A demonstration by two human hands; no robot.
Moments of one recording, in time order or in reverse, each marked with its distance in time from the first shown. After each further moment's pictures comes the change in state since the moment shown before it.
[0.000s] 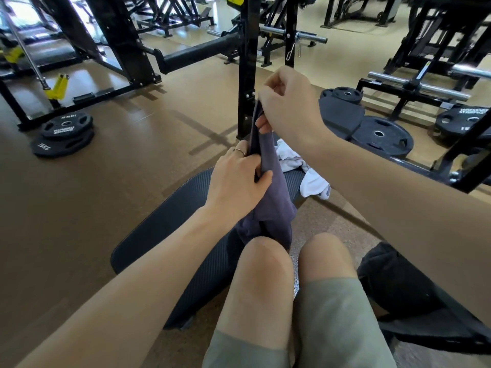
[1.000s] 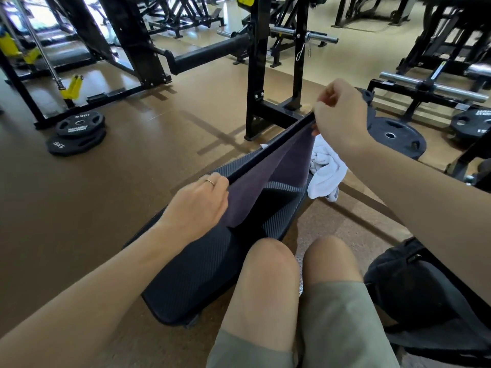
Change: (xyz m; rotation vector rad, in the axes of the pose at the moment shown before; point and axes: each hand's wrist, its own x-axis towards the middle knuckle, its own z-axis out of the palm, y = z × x) left_hand -0.050 -0.061 -0.038 0.374 -0.141 0.239; right_hand 0.016 0.052 -0.044 -0.154 0.158 0.088
